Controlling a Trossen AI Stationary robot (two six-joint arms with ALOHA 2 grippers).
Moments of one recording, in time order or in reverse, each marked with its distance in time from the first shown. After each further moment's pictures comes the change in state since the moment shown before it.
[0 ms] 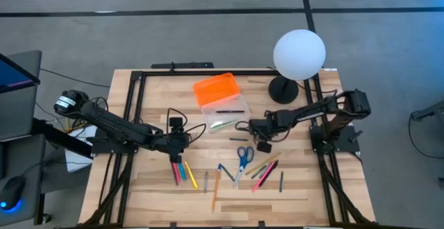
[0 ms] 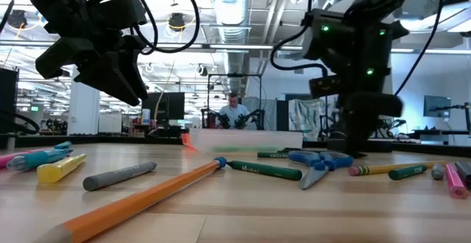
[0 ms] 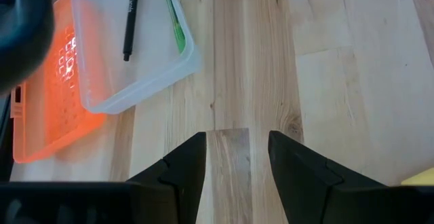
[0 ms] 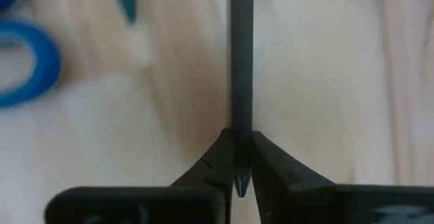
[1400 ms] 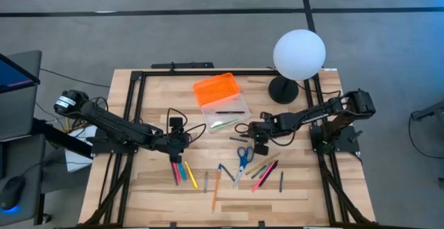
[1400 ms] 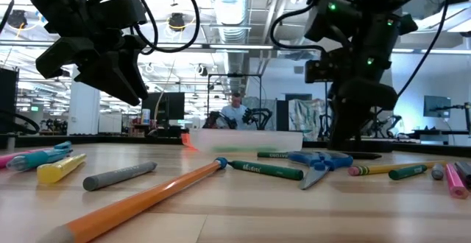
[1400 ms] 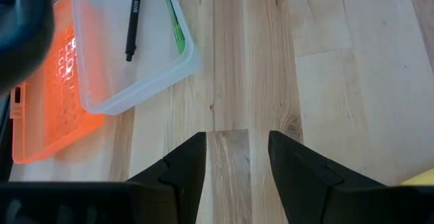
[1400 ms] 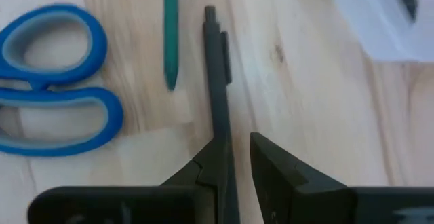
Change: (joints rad) left arm 0.000 0.000 0.000 0.003 0.000 -0.001; right arm 0.026 -0.076 -0.010 0.180 0.095 -0.042
